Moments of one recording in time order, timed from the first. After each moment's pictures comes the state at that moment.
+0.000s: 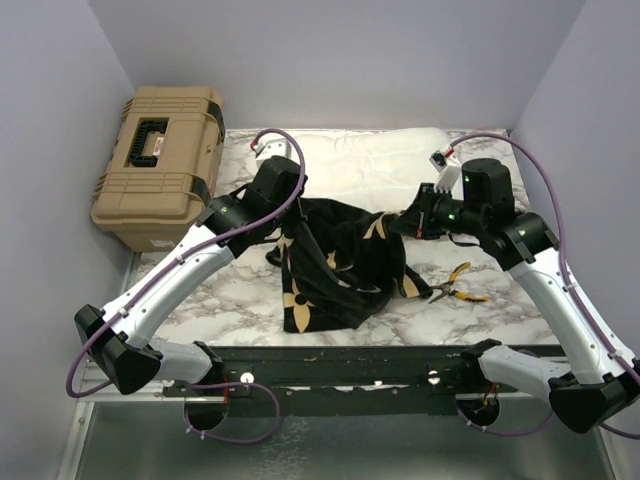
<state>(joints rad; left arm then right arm) -0.75 1.32 1.41 -0.76 -0.33 -0.65 0.42 1.08 1.25 -0.72 -0.42 0.46</state>
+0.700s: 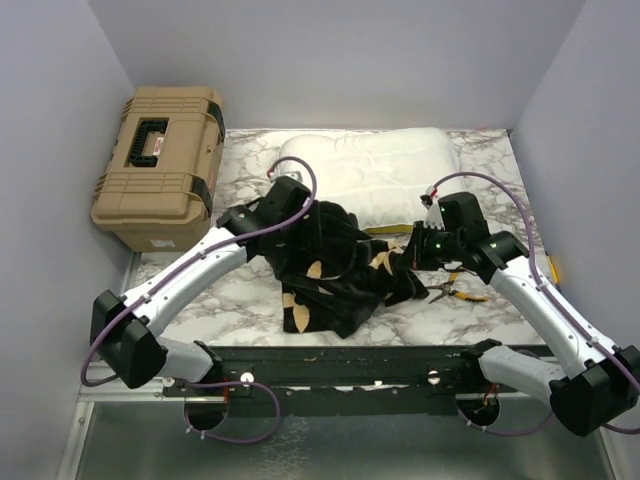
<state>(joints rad) -0.68 1.33 1.29 -0.82 -0.20 -0.62 0.42 1.07 0.96 -0.73 -0.31 0.43</state>
